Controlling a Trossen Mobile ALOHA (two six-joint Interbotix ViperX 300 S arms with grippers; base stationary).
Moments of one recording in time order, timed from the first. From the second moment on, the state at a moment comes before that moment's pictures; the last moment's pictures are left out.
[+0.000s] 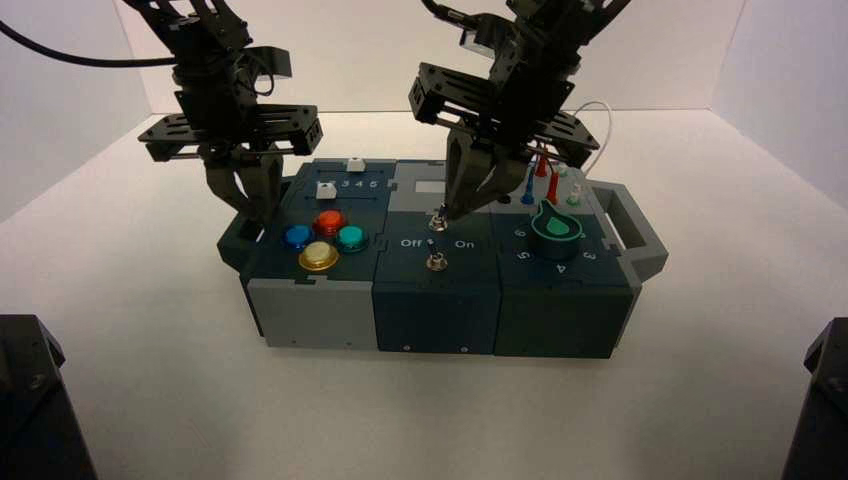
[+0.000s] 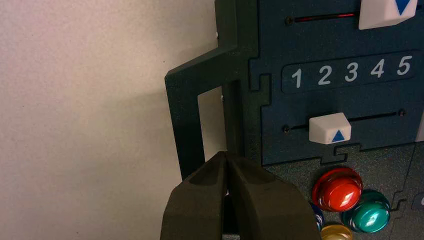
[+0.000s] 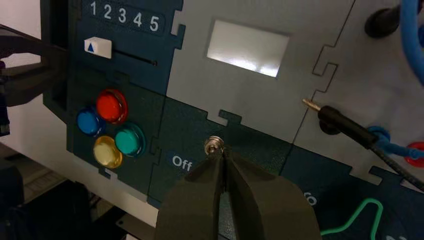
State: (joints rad) left arm -0.46 0.07 0.88 -0.14 0.56 -0.18; right arm 0.74 0.02 0.80 0.50 0.45 0.15
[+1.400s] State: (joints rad) left arm -0.46 0.07 0.89 -0.14 0.54 -0.18; right arm 0.76 0.04 0.75 0.49 0.49 0.15
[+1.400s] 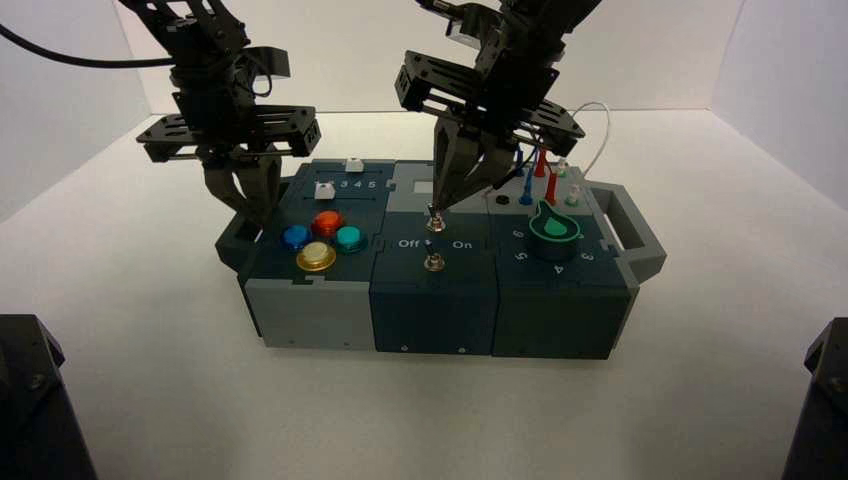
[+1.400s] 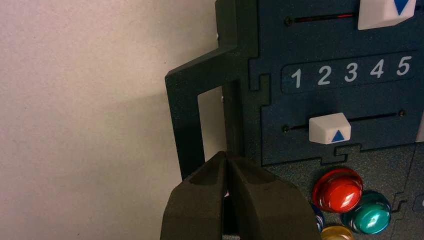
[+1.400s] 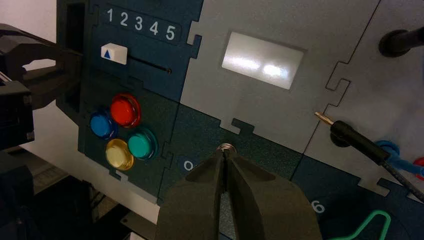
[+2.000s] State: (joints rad) left arm -0.47 -0.07 0.94 -0.13 0.52 -0.18; right arm 0.79 -0.10 0.87 0.39 0.53 0.14
